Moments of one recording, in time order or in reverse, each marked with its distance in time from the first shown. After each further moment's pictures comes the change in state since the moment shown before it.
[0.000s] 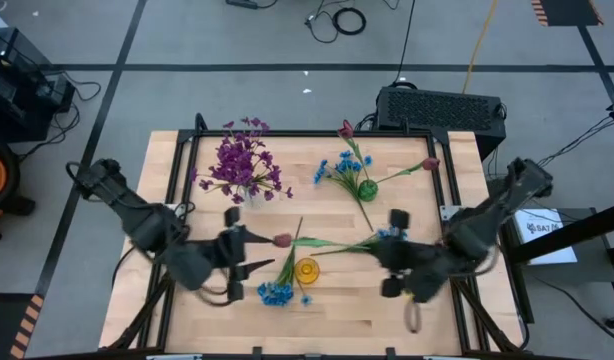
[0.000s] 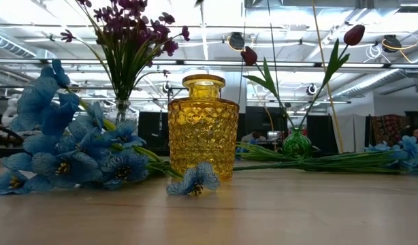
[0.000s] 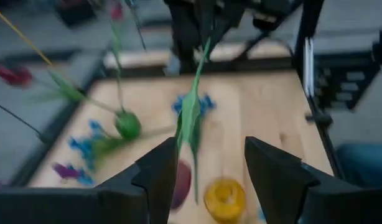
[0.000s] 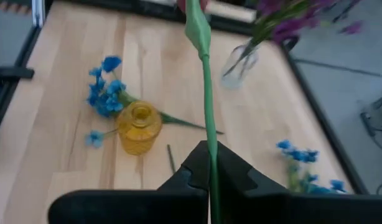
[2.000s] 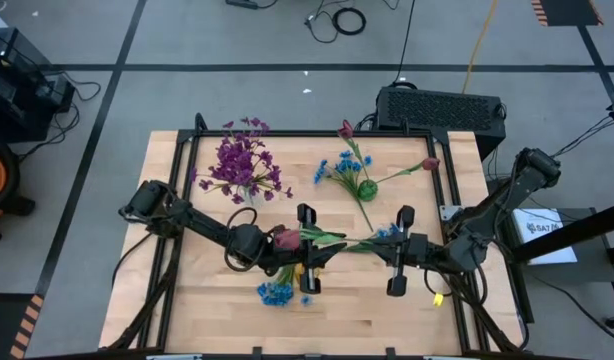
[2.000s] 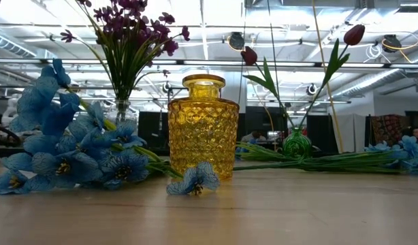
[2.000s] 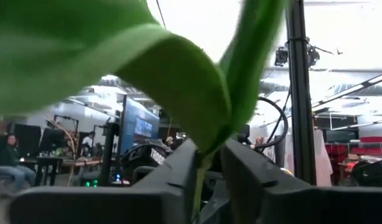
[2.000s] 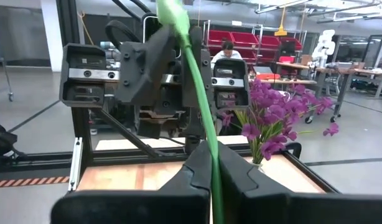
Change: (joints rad) left arm 0.286 0.475 -0.263 1.978 0.375 0.505; right arm 0.040 -0.207 -0.494 1.241 0.160 -0.485
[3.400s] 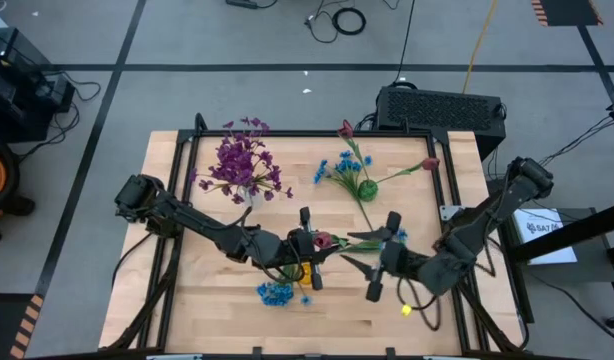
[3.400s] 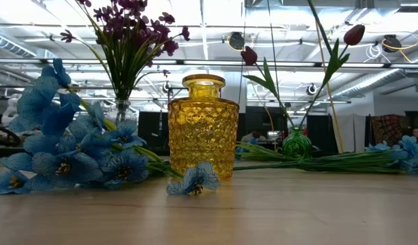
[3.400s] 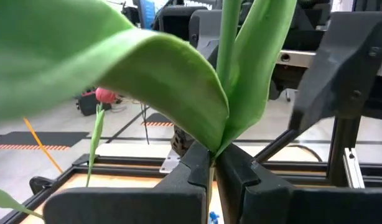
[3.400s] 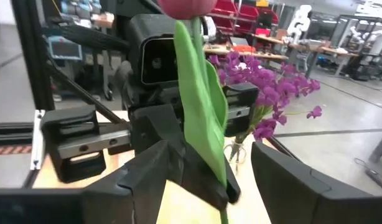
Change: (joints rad) left arm 0.002 -0.111 0.000 -0.693 -0.176 -0.103; right arm -0.035 0.198 0.269 -0.346 0.077 0.150
